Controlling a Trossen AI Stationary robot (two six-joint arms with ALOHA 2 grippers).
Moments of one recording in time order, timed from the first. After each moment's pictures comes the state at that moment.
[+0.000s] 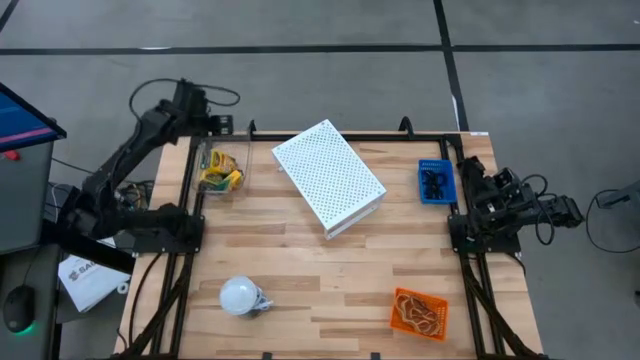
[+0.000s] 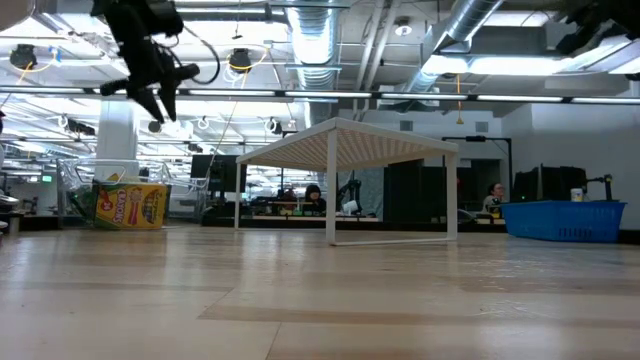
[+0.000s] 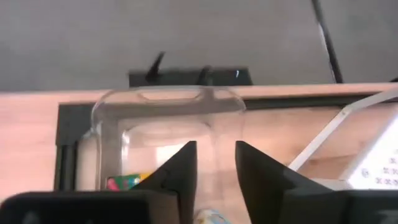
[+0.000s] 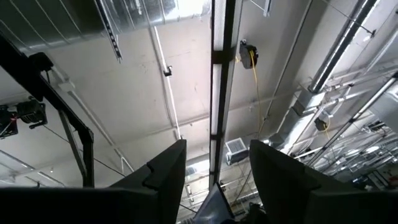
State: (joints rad) left arm 1.04 1.11 1.08 -0.83 -0.14 -0.42; right arm 0.12 0.05 0.01 1.05 0.32 0.13
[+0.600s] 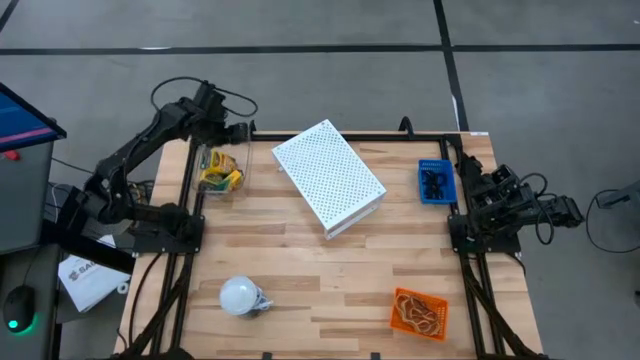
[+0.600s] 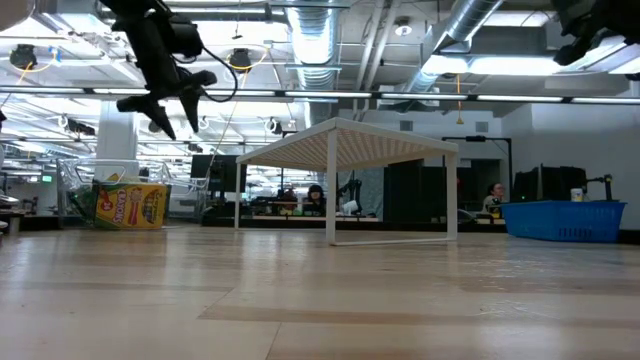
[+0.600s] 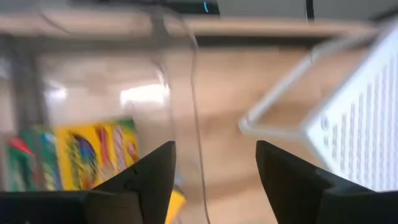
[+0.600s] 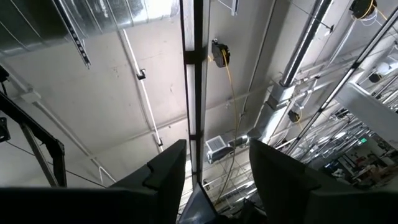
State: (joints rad) left arm 1.00 1.27 1.13 -0.93 0.08 -0.51; right arm 0.12 0.05 0.01 1.03 0.44 0.18
